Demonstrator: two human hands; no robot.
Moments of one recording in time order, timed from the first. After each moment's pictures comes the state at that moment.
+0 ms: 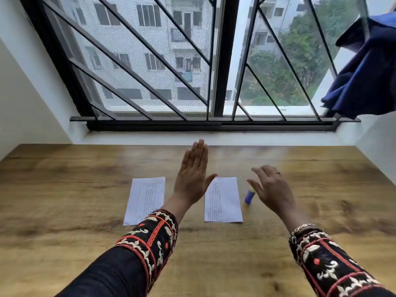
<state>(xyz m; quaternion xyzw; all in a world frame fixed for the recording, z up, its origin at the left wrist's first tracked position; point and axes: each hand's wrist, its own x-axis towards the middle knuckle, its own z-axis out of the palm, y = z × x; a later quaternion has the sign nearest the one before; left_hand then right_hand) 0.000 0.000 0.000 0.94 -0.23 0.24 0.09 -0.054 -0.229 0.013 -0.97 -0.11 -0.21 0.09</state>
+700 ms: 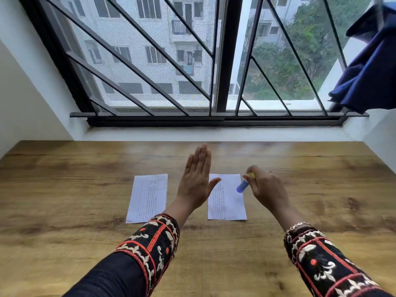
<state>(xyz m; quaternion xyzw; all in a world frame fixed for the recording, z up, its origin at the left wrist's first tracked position) -0.009 0.001 -0.011 0.95 -0.24 0.14 0.13 -0.050 -0.202 0.016 -0.96 -0.06 -0.20 0.18</state>
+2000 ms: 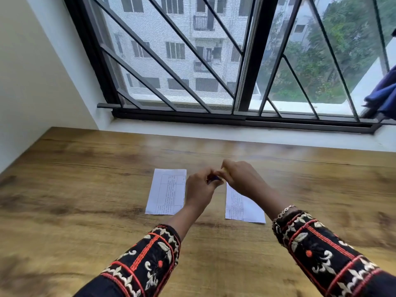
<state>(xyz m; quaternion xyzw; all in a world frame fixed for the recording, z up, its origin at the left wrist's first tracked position) -0.037 0.028 0.003 0.85 -0.03 0.09 0.51 -0.015 -0.102 0.051 -0.97 -0.18 0.01 0.18</state>
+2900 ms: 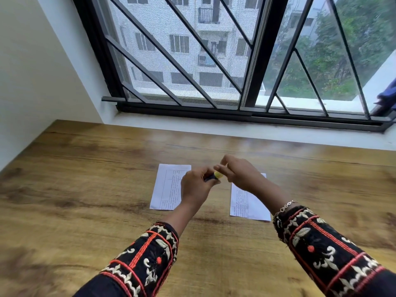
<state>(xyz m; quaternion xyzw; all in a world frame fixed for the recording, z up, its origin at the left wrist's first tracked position) -0.038 0.046 0.001 0.87 0.00 0.10 0.48 -0.011 -0.088 0.053 -0.95 -0.14 0.12 0.25</state>
